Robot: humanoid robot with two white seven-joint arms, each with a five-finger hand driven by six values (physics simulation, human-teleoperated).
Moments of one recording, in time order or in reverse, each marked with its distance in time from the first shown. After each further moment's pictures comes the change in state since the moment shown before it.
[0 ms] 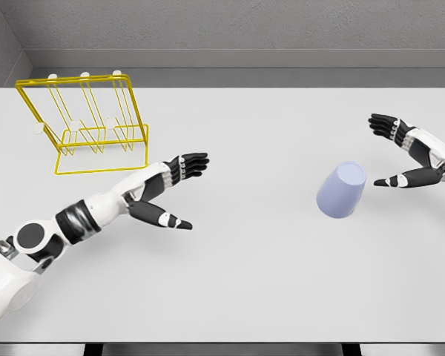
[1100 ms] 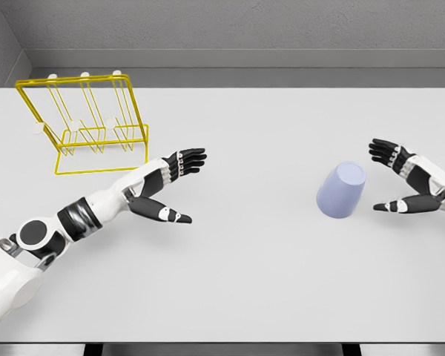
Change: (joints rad) left arm -0.014 -0.021 0.005 0.048 0.006 0.004 0.001; right arm 0.140 -0.018 -0.001 -0.062 -0.117 0.000 0.000
